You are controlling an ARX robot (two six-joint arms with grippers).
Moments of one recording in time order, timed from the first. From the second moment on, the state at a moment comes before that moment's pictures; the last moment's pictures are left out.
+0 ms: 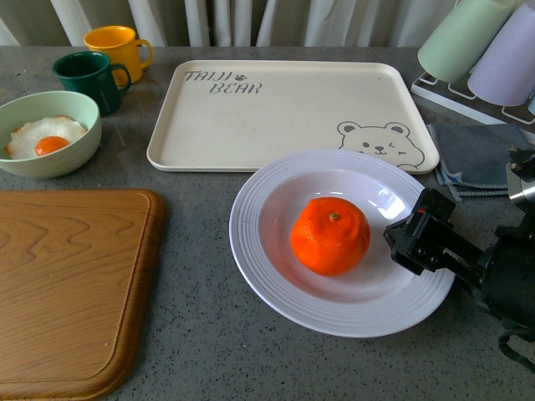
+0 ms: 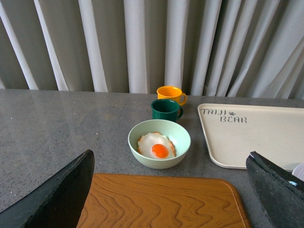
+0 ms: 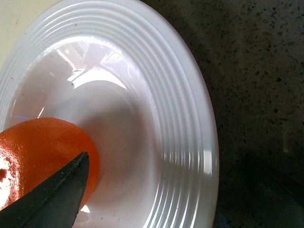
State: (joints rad) left arm 0.00 0.02 0.01 0.00 0.00 -0.01; right arm 0.31 1.88 0.40 0.76 0.04 0.72
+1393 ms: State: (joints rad) left arm 0.00 0.02 0.01 0.00 0.00 -0.01; right arm 0.25 1.68 0.22 0.87 -0.12 1.00
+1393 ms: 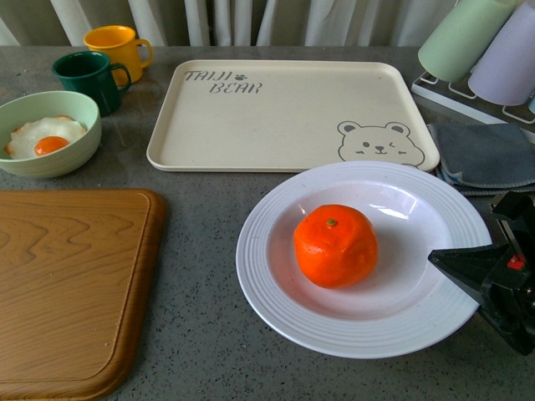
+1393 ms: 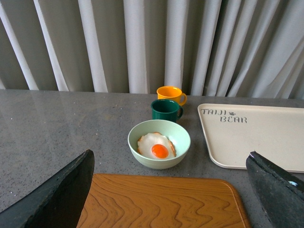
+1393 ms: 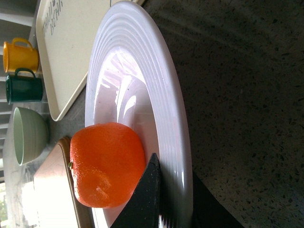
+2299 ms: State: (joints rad) left arm 0.00 0.02 0.01 0.00 0.00 -0.01; right arm 0.31 1.90 0.67 0.89 -0.20 1.05
